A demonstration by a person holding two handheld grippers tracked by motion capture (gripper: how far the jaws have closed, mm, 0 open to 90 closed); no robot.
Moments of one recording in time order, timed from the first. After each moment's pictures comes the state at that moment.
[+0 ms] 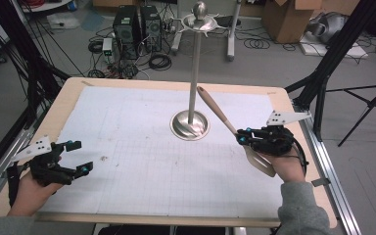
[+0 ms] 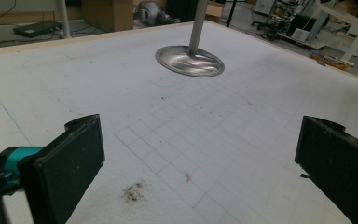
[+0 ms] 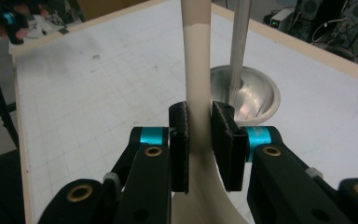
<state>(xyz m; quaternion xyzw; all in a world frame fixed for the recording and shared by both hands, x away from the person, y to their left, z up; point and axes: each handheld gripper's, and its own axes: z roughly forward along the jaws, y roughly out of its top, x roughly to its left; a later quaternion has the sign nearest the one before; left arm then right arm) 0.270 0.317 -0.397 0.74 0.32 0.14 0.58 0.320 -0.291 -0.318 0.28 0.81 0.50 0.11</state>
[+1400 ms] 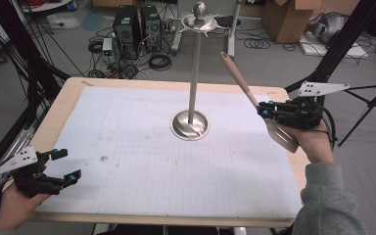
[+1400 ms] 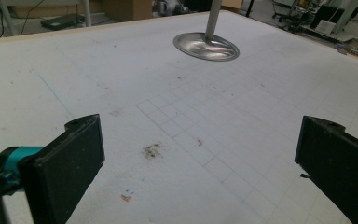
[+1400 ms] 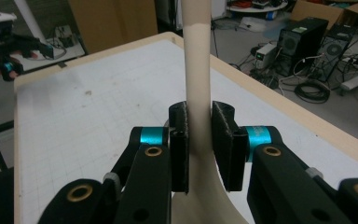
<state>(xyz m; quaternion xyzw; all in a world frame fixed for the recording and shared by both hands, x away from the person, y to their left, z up) 0.242 0.339 -0.400 0.74 0.34 0.17 0.56 0.347 -0.337 -0.255 0.26 0.79 0.54 0.14</state>
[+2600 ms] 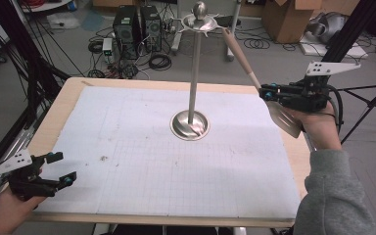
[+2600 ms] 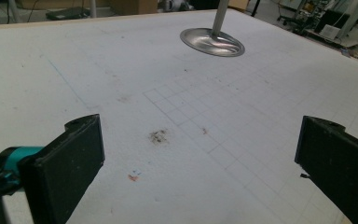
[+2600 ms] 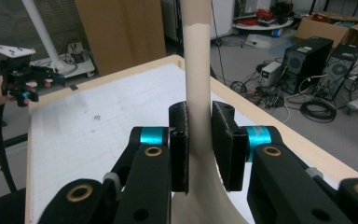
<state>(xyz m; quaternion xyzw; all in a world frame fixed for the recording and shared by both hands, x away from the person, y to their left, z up) 0.236 0.350 -0.405 0.73 0.36 0.16 0.56 0.361 -0.334 -0.215 0.25 0.78 0.56 0.13</state>
